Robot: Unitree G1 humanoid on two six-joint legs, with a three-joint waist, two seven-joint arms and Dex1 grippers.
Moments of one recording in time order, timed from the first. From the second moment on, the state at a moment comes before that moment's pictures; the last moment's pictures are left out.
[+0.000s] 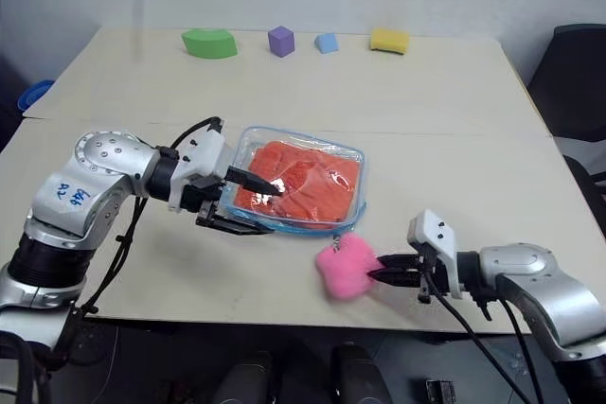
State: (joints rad) left arm -0.73 0.76 -0.18 -0.20 -0.40 0.58 -1.28; right arm -0.10 -0.80 -0.02 -0.46 0.66 0.72 1.03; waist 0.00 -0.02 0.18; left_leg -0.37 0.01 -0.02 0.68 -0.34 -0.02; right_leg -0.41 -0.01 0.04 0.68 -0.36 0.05
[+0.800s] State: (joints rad) left arm -0.68 0.70 -0.37 -0.22 -0.34 0.48 -1.37; right arm 0.00 -0.96 -0.07 -0.68 0.59 0.70 0.99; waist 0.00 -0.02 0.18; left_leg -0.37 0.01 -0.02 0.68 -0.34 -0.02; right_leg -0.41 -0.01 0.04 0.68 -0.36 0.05
